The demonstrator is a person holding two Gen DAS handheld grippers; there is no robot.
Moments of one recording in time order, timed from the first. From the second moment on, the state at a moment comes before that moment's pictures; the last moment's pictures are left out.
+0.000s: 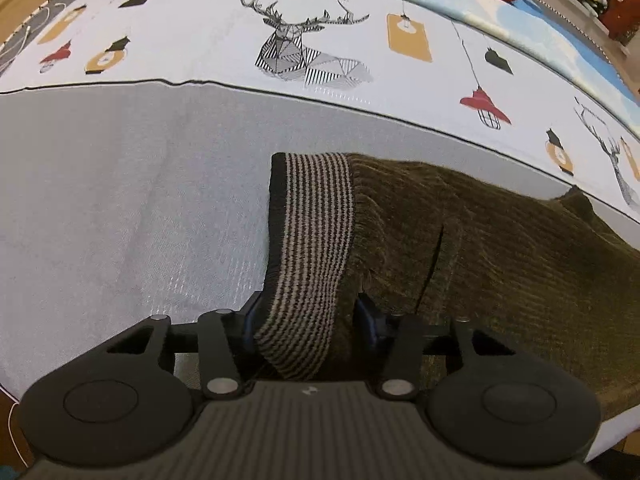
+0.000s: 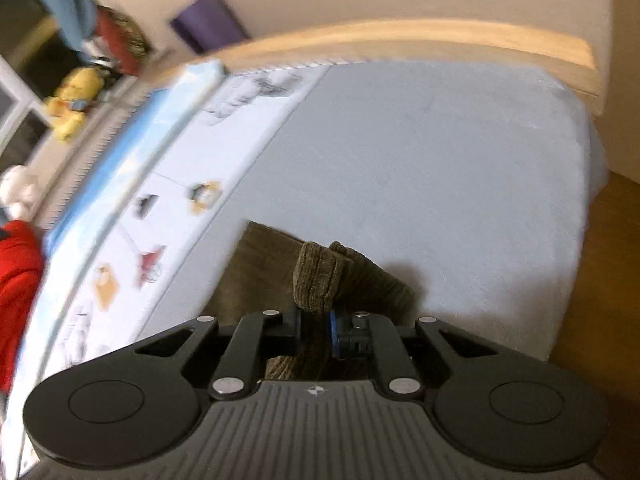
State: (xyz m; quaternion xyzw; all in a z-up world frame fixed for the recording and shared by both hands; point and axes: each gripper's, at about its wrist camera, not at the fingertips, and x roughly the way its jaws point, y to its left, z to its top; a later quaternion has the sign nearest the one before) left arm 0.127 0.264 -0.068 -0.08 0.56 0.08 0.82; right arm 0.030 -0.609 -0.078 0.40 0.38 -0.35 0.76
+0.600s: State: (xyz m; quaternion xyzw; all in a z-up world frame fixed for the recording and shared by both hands) left arm 0.117 0.247 -0.014 -0.07 0.46 0.06 0.88; right arm -0.002 -0.585 -0.016 0.25 0.33 -0.47 0.78
